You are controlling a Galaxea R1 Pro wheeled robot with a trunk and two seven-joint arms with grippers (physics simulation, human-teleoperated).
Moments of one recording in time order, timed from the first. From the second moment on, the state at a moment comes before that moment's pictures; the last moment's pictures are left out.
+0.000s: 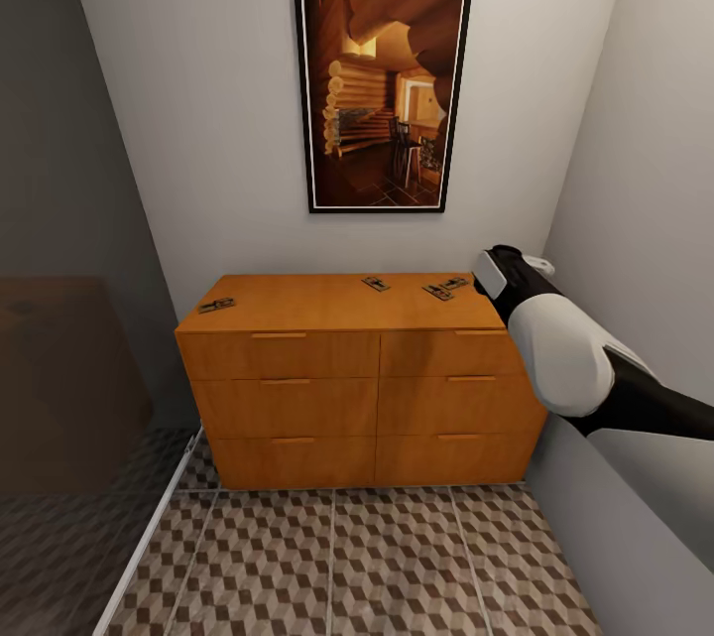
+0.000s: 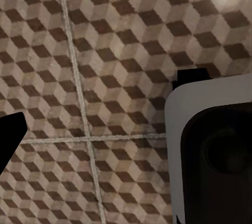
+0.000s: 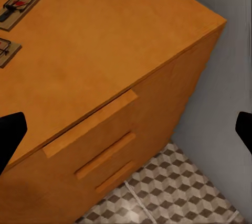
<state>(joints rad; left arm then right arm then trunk) -0.16 0.07 -0.14 0.07 -0.01 -0.24 0.15 -1.48 0.08 -0.52 -0.27 0.14 0.52 -0.68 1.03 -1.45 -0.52</state>
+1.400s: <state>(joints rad) -0.16 0.05 -0.14 0.07 -0.01 -0.24 0.15 -1.48 0.07 -0.54 -0.27 0.13 0.50 -0.69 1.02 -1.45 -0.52</state>
